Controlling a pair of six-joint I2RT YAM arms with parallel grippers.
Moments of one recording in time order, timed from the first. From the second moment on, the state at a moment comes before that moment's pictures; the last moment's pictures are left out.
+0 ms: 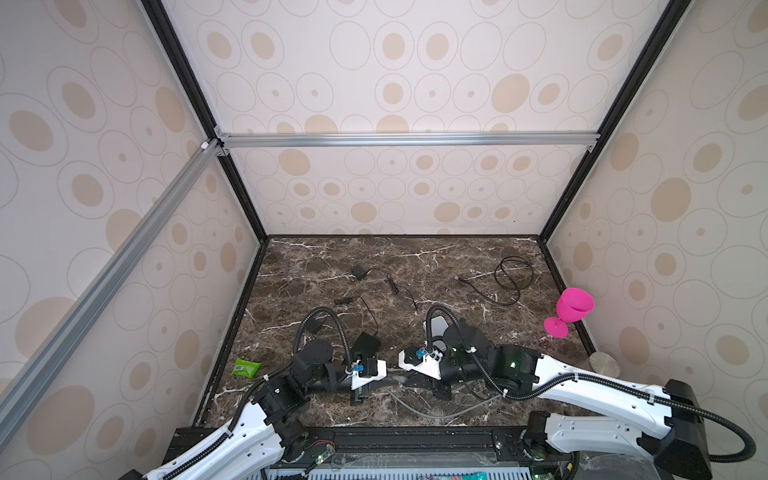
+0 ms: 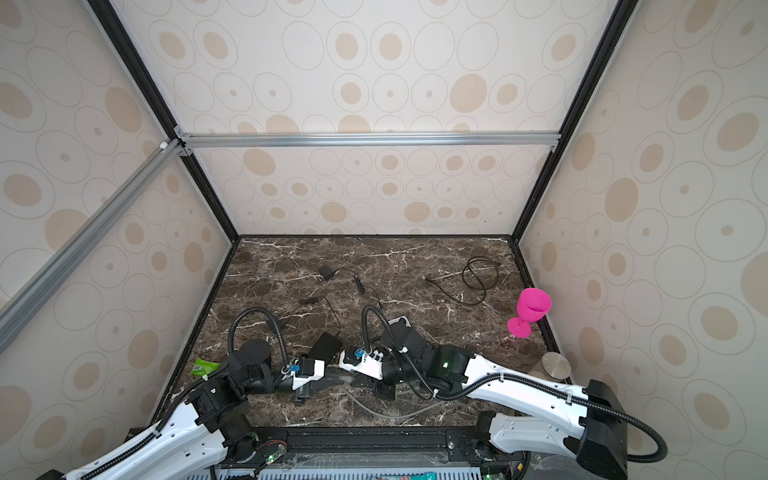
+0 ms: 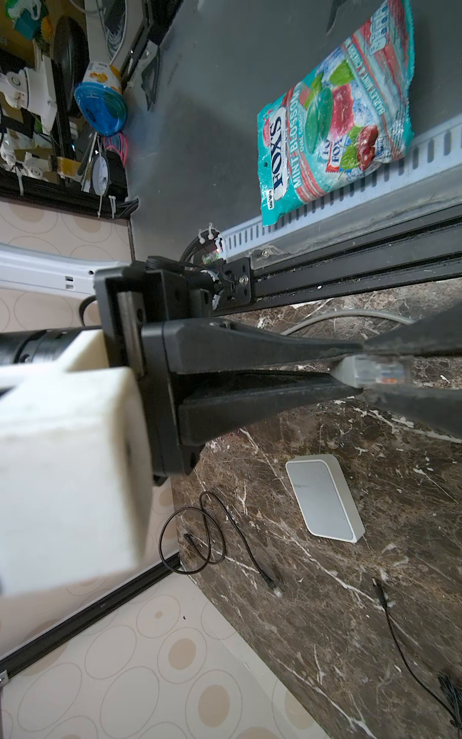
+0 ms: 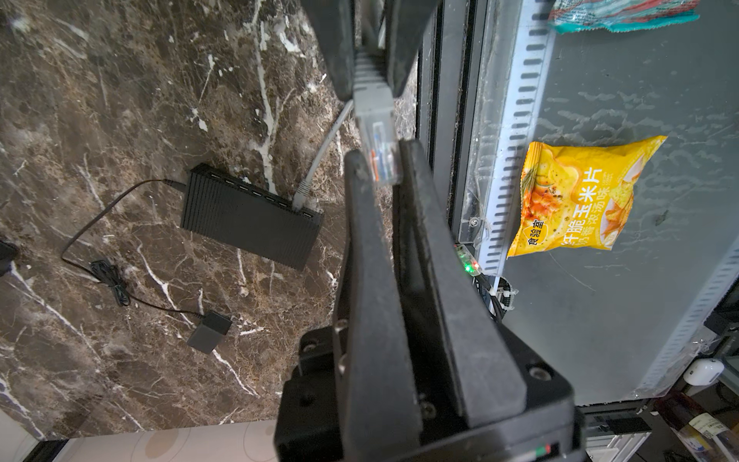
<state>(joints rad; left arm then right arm) -0.79 0.59 0.40 -0.12 0.67 0.36 1.07 1.09 0.81 -0.36 -0.39 -0.23</state>
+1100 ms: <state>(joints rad) -0.53 0.90 0.47 -0.33 0.00 -0.62 0.96 1.33 0.90 -0.50 -0.08 -0.01</state>
